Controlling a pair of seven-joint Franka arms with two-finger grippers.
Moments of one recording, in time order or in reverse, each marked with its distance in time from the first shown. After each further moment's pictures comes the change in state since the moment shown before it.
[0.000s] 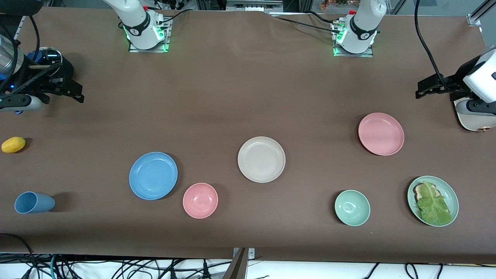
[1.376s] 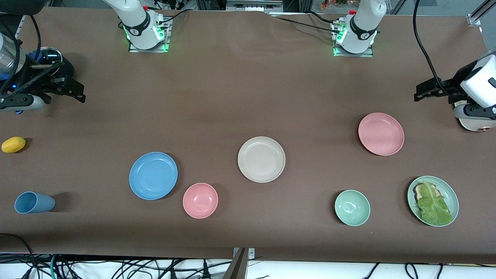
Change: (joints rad) left arm 0.000 0.021 0.001 0.004 0.000 0.003 -0.004; right arm 0.001 0.000 0.004 0.001 0.000 0.000 0.001
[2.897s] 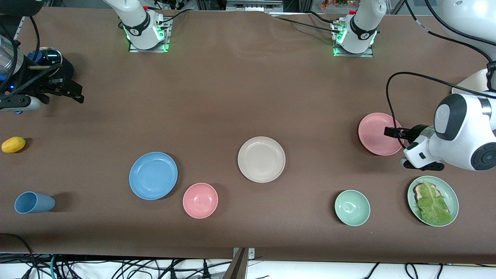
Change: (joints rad) left arm 0.089 0.379 0.004 -0.076 0.000 0.109 0.138; right arm -0.001 0.003 -0.006 0.001 0.000 0.000 0.004
